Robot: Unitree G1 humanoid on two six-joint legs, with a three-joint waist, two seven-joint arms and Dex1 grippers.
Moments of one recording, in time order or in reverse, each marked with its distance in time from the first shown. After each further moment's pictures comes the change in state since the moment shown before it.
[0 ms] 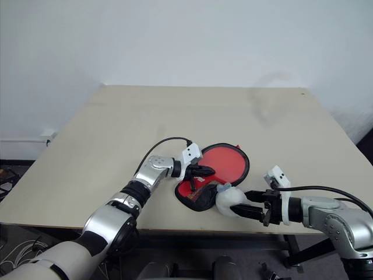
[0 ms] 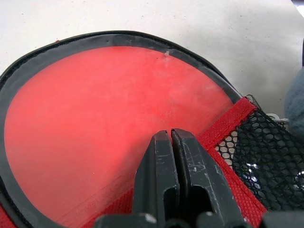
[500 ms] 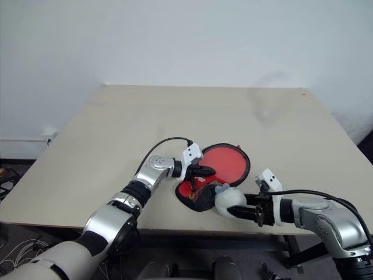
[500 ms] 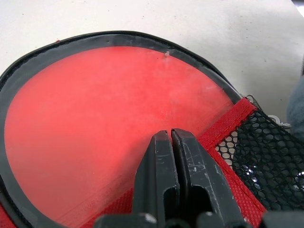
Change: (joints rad) left arm -0.003 -0.005 0.001 0.004 0.003 -0.002 0.002; right arm -0.019 0.012 0.074 0.002 -0.046 -0.024 -0.037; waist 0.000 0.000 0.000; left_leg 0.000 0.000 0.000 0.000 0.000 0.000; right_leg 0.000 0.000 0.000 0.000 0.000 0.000
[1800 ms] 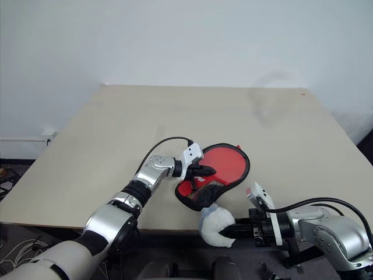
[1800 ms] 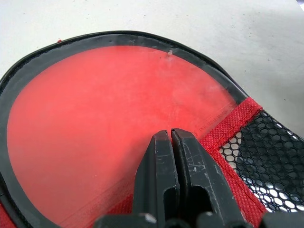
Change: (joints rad) left arm -0.005 -0.002 -0.002 0.001 0.008 0.006 0.012; right arm 0.059 -0.059 0.080 -0.124 0.123 -0.005 0.250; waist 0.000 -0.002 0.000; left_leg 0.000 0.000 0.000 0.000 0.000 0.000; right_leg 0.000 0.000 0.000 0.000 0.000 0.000
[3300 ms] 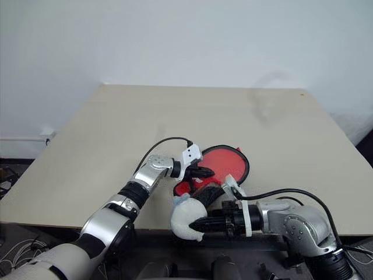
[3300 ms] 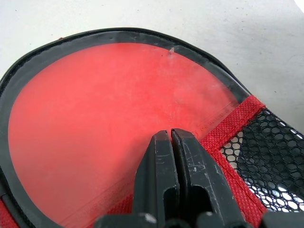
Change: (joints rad) left arm 0.037 0.026 -0.035 -0.102 0.001 0.060 -0.022; right arm -0.165 0.213 0.073 0.018 0.138 0.147 -0.171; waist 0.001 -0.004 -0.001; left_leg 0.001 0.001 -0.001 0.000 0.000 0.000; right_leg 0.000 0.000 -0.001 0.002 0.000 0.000
